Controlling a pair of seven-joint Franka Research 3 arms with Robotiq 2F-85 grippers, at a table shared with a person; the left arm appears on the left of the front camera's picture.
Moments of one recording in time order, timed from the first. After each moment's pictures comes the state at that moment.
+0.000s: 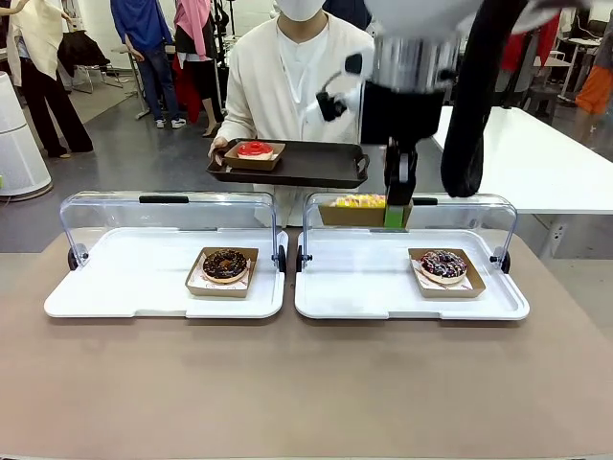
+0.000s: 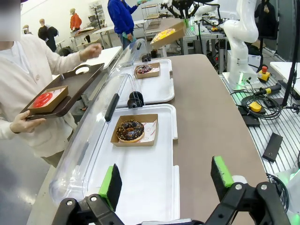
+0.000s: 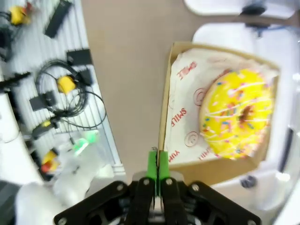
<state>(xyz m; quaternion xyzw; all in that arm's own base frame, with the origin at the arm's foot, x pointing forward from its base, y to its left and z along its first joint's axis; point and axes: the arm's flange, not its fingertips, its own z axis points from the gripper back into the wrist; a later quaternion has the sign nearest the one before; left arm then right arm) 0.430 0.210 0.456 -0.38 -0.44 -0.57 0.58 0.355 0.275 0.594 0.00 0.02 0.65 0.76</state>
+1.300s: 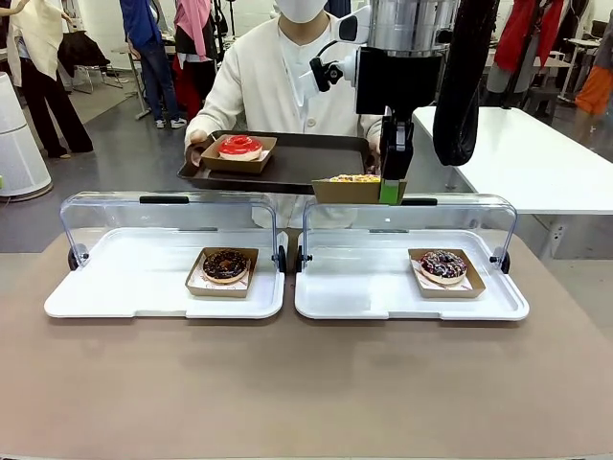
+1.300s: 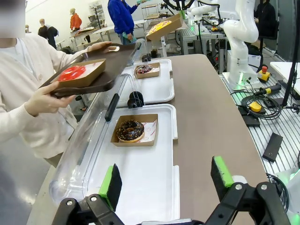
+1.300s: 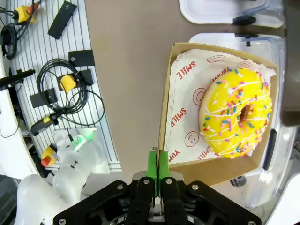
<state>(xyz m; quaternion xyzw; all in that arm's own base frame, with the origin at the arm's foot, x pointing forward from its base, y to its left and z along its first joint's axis) 0.430 0.210 0.456 -0.38 -0.44 -0.57 0.58 0.365 0.281 0.619 0.00 0.01 0.66 0.75</state>
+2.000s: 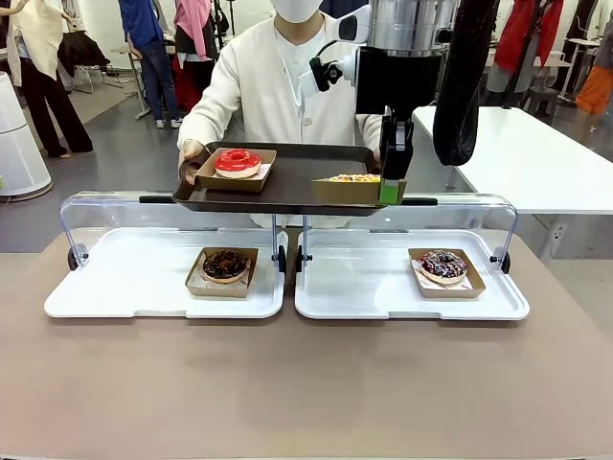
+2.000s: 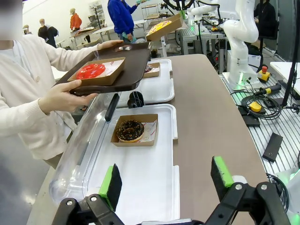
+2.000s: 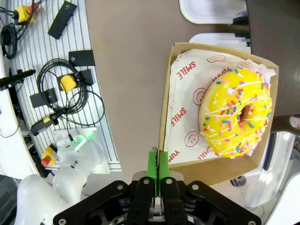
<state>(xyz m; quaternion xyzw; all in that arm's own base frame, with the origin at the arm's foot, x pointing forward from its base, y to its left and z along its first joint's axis) 0.430 0.210 0.456 -0.38 -0.44 -0.57 0.58 0.364 0.281 0.619 0.00 0.01 0.66 0.75</state>
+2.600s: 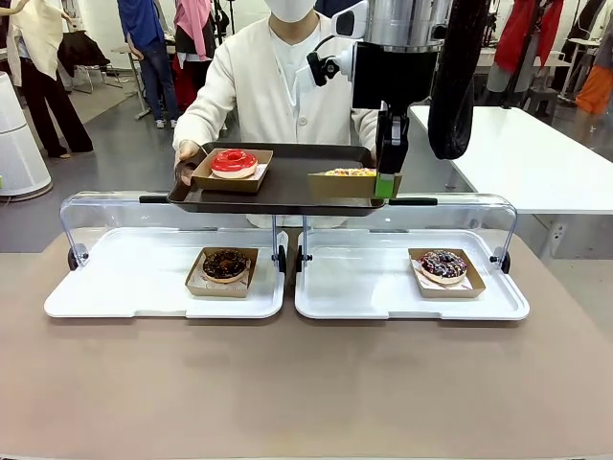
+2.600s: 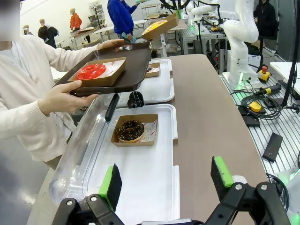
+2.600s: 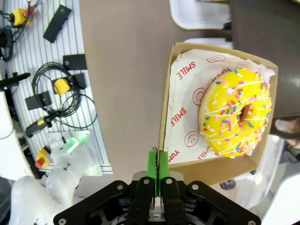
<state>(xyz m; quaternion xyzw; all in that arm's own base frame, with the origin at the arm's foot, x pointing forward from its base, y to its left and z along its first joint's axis) 0.430 0.210 0.456 -0.38 -0.44 -0.57 0.58 0.385 0.288 0.624 0.00 0.00 0.67 0.74</state>
